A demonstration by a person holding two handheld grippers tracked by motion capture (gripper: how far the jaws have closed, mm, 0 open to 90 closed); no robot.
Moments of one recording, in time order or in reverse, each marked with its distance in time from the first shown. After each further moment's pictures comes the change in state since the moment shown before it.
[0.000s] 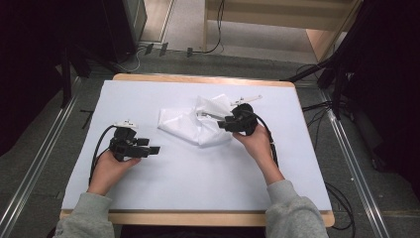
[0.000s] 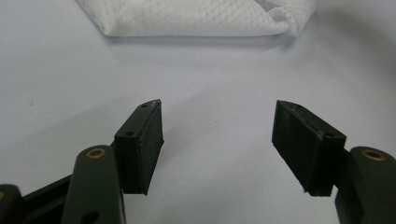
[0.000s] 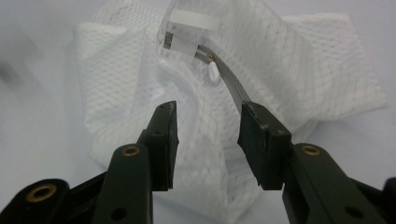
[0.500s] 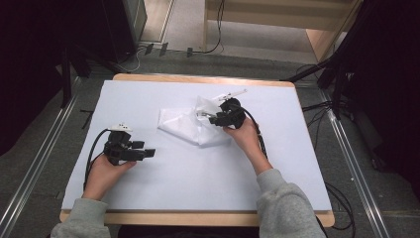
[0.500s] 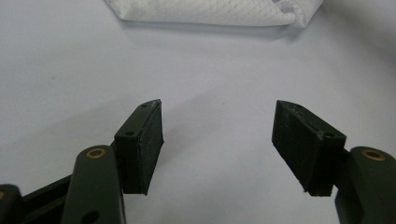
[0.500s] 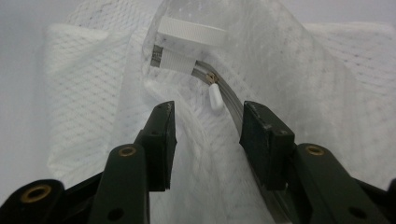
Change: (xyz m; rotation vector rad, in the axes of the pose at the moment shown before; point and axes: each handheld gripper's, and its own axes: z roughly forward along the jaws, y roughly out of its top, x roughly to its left) left arm 0.001 -0.012 -0.010 -0.008 0.027 -0.021; right arm -0.001 0.020 0.044 0.051 0.000 -0.017
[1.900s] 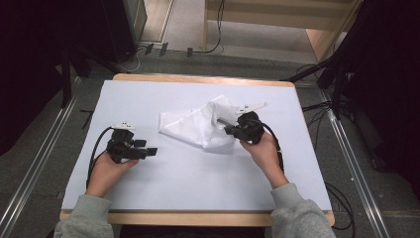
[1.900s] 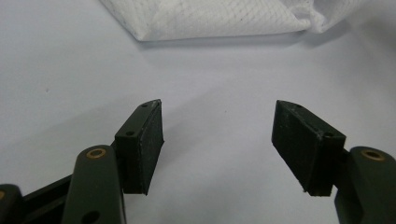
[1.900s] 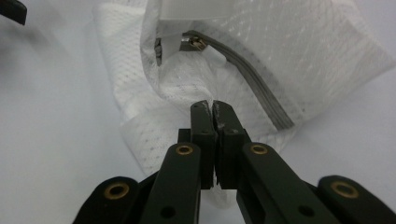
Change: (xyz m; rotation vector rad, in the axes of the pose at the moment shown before) left arm 0.000 0.008 0.009 0.015 0.002 0.024; right arm 0.013 -0.046 -0.070 -0.038 0.029 -0.045
